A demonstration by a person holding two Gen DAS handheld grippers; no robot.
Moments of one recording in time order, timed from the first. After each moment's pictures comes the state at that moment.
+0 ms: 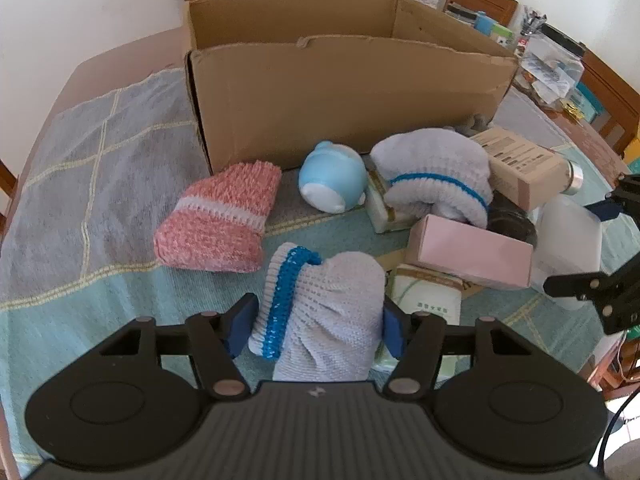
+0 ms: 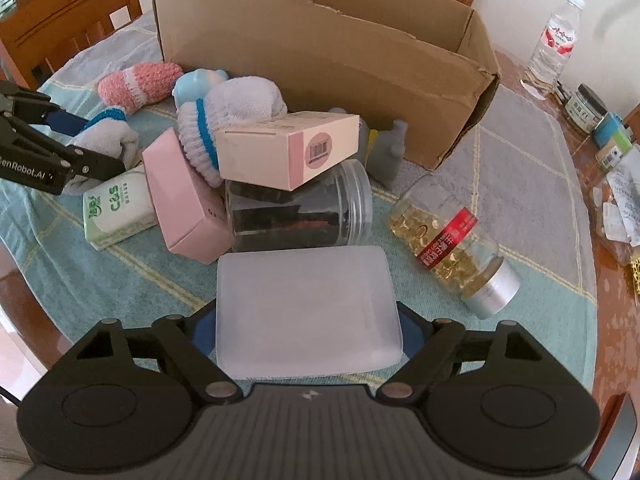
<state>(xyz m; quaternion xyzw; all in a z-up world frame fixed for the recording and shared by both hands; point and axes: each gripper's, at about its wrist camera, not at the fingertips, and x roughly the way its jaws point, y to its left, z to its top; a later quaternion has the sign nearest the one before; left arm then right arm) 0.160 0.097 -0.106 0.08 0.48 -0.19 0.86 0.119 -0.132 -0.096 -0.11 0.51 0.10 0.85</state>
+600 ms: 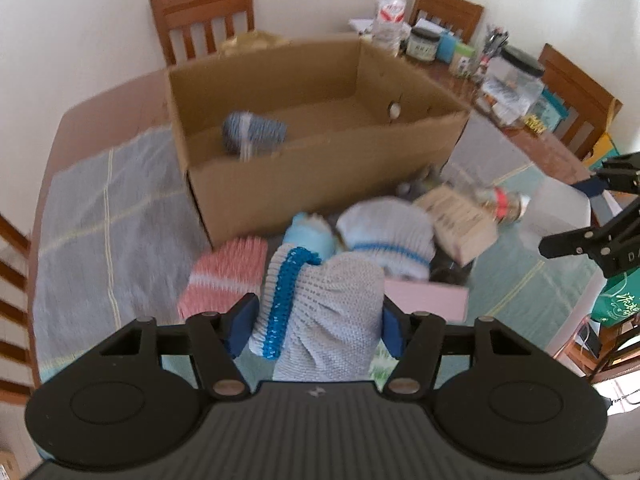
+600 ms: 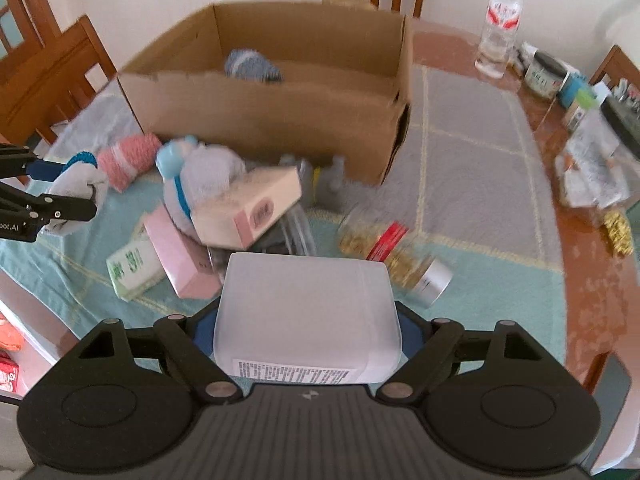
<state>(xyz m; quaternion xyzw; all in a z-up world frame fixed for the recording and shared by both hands) 0.169 0.094 -0.023 0.10 0.46 -0.24 0.85 0.122 -0.169 -0.029 -0.02 0.52 0.08 0.85</state>
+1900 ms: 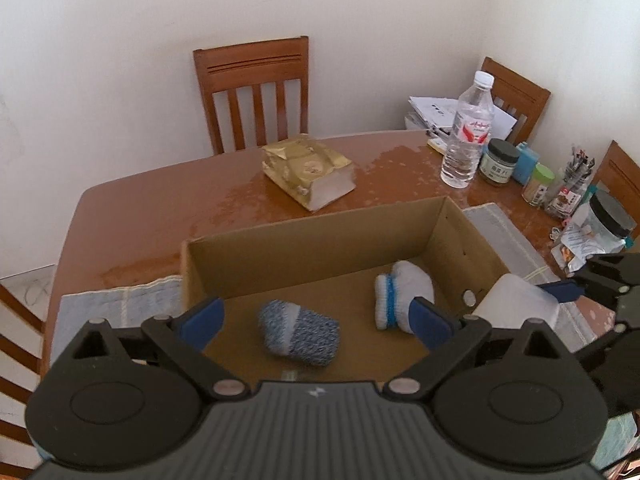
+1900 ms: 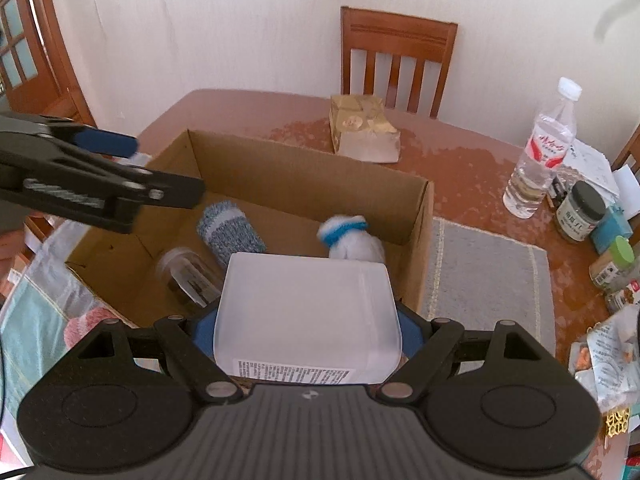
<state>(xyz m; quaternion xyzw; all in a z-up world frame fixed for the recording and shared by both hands) 0.338 0.048 0.022 0.05 0.40 -0.16 0.90 0.305 -0.168 0.009 -0.04 0.45 0.11 0.88</state>
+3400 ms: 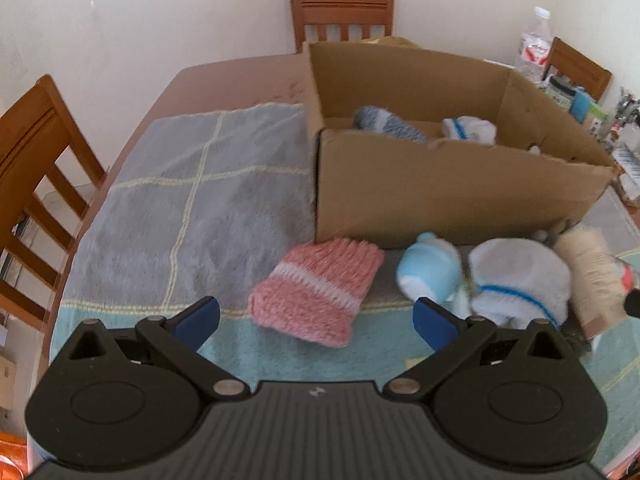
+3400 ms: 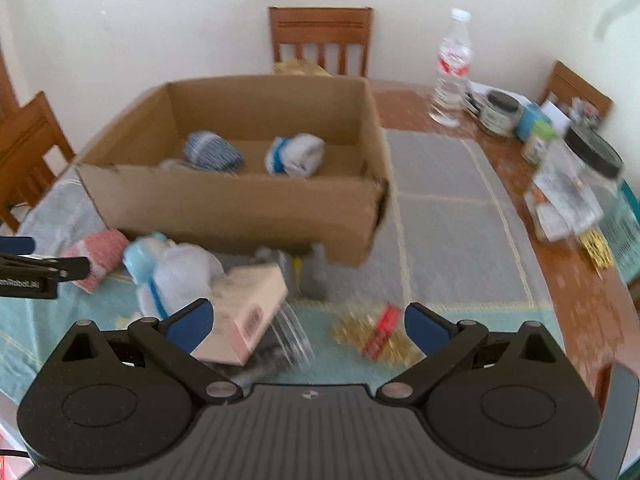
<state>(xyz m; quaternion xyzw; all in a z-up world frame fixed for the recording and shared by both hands) 0.193 0.117 -0.081 0.02 0.44 -0.04 0.90 0.144 -0.155 -0.040 0.02 0.43 -0.02 0.90</state>
